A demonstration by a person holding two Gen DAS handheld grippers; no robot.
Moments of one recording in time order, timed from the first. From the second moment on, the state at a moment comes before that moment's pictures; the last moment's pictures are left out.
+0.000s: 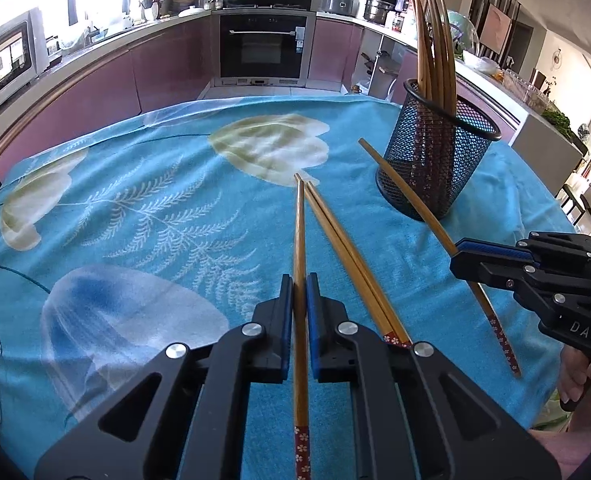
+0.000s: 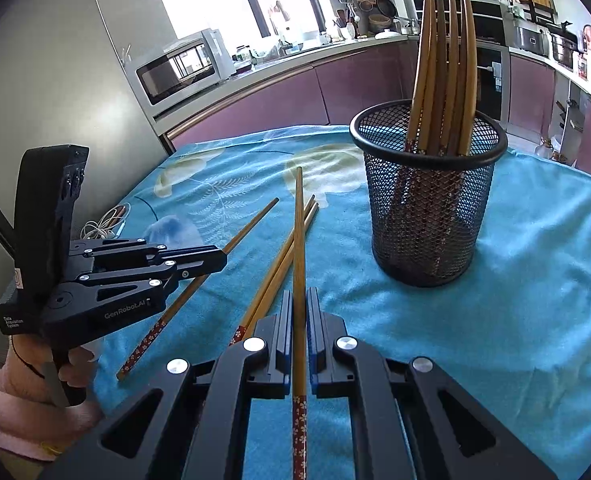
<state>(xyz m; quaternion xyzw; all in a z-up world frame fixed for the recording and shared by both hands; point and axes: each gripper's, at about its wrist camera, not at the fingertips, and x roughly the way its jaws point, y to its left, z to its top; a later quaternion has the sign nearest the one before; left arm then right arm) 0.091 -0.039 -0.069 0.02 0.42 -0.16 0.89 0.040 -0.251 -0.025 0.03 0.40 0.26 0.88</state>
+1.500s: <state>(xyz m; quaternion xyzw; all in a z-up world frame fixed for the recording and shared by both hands) 0.071 -0.038 -0.013 -0.06 0.38 -0.24 0.89 0.031 -0.274 0.008 0.08 0.35 0.28 0.89</state>
